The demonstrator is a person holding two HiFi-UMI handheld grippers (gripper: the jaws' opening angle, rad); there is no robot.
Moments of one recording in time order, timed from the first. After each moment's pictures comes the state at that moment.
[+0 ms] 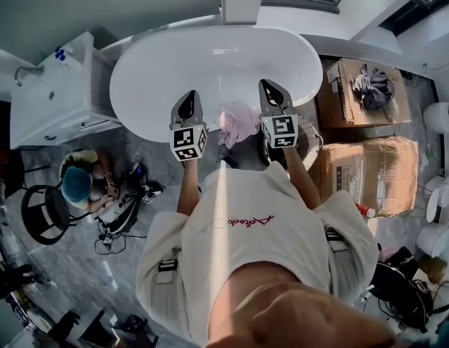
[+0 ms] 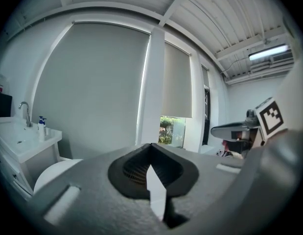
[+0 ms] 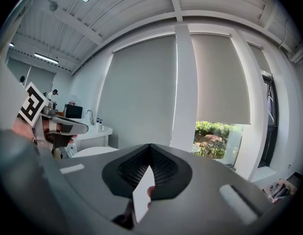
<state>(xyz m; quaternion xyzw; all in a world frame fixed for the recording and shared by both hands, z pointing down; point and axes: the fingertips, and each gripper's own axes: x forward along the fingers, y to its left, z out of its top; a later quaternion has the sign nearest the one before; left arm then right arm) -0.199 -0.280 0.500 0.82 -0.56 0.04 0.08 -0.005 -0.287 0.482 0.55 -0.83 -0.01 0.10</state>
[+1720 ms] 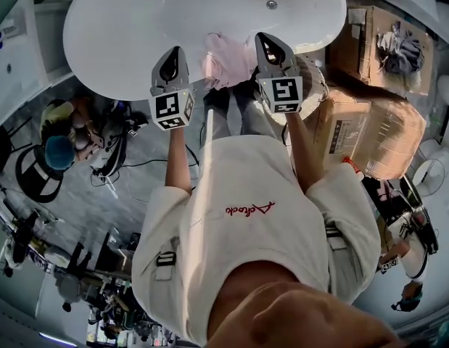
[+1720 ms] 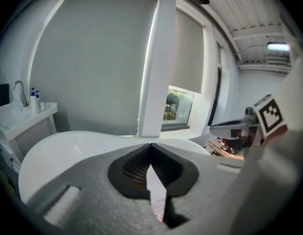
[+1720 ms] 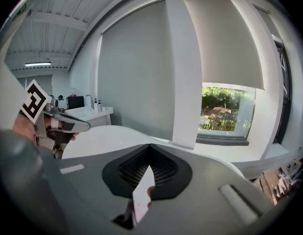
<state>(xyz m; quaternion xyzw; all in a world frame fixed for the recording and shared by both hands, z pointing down) -0.173 -0.379 0.642 0.80 -0.56 0.14 0.19 0.017 -0.396 0.634 0.51 -0.83 0.12 0.18</state>
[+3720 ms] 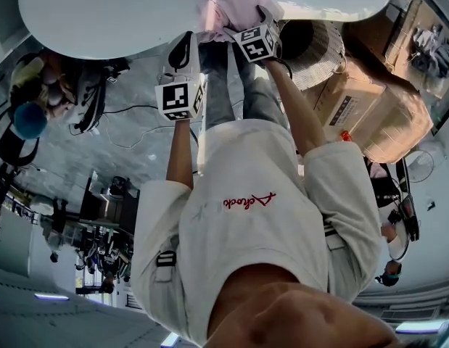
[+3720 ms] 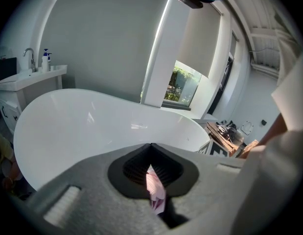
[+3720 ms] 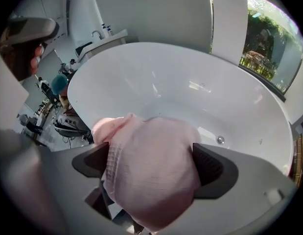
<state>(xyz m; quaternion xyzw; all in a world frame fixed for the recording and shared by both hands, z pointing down) -0.170 -0.283 0.795 0.76 -0.55 0.19 0.30 -0.048 -0.281 0.992 0.31 -0.77 0.30 0.47</state>
